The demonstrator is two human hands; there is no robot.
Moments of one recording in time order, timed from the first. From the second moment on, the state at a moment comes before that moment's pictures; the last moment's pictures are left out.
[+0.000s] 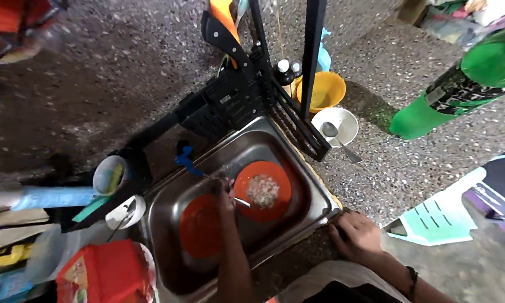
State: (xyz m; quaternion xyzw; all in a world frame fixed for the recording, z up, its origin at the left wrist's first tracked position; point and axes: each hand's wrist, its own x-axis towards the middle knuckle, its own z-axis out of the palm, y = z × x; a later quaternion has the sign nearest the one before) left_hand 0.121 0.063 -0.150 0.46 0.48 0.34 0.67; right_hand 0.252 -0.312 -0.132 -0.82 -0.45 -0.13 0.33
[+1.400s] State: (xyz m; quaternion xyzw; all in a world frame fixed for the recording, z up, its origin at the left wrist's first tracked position) left_hand 0.127 0.090 -0.135 0.33 0.49 0.43 0.68; right_hand 0.249 -0.309 -0.118 -0.83 -0.48 -0.13 0.25
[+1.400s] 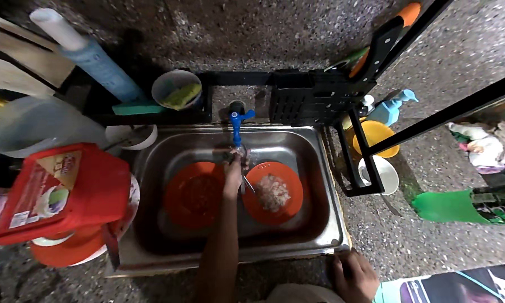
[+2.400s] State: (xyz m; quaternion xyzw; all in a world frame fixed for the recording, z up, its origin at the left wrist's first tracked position) left_hand 0.130 0.093 -0.132 0.28 0.56 0.41 0.67; right_hand 0.249 -0.312 -0.122 -0.83 -0.48 -0.12 0.25
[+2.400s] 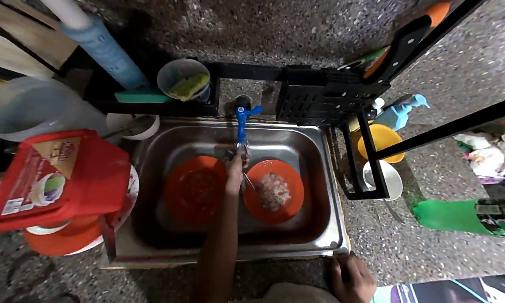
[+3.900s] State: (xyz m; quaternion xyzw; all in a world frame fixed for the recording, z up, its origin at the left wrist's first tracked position) left_hand 0.125 0.093 -0.134 0.31 0.54 0.37 0.69; right_hand 0.251 -0.310 -0.117 -0.83 -0.49 -0.12 0.24
